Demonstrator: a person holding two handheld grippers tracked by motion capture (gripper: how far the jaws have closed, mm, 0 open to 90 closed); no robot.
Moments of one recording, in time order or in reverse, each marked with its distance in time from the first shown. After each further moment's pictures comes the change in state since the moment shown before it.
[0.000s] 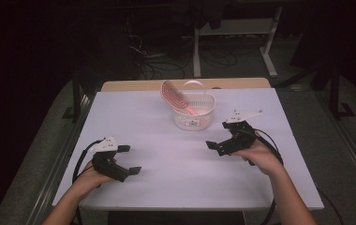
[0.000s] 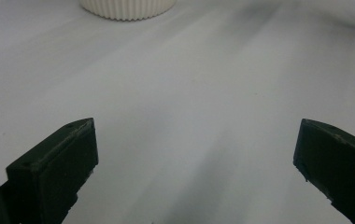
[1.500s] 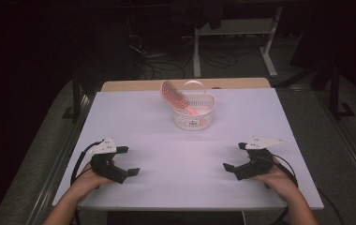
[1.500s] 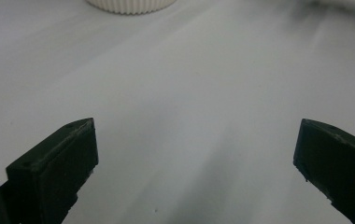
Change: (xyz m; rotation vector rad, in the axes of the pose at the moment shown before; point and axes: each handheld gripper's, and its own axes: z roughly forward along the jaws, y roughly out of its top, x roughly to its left) left arm 0.000 -0.006 -0.003 0.018 0.022 0.002; right arm -0.001 -0.083 -0.025 -0.015 -0.012 0.011
